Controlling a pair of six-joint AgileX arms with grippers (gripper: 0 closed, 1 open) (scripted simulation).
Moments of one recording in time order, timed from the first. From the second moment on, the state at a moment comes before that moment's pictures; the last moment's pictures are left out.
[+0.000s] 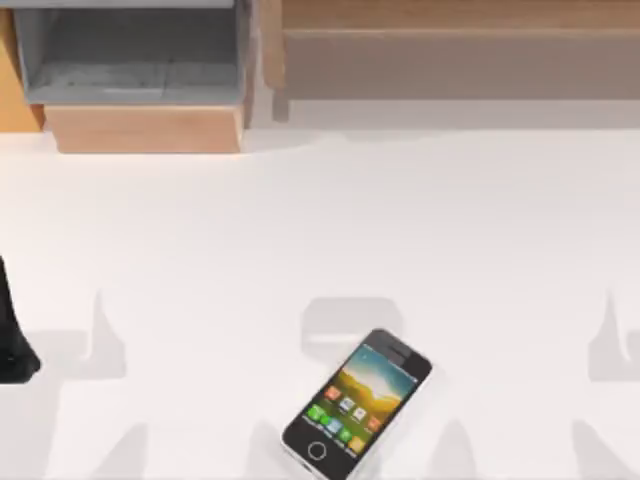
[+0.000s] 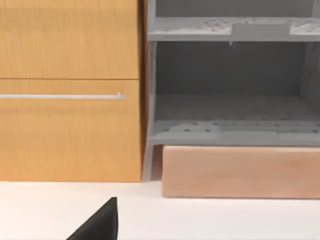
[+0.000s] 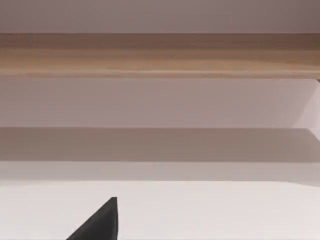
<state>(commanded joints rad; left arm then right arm) 0.00 0.00 0.00 0.00 0.00 0.00 0.00 0.00 0.00 0.00 0.00 0.00</state>
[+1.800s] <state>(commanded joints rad) 0.00 0.00 0.00 0.00 0.00 0.00 0.87 2.01 1.46 -1.05 0.02 1.58</state>
